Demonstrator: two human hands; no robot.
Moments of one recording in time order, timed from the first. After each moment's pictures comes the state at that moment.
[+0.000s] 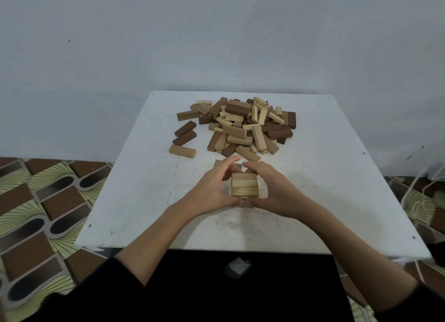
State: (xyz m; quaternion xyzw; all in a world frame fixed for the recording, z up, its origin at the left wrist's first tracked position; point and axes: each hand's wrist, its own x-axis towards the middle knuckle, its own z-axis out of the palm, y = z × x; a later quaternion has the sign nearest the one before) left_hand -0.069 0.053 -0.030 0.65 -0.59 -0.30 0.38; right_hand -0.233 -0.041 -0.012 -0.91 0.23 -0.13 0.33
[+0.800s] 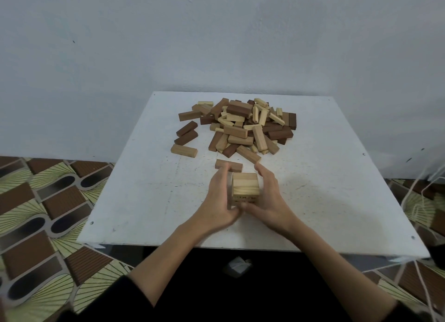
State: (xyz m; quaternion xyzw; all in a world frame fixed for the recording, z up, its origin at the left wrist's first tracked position) left_hand -0.097 0.074 -0.048 0.68 -0.53 -0.30 0.41; right_hand -0.237 -0.008 -0.039 -0.83 0.32 -0.18 0.41
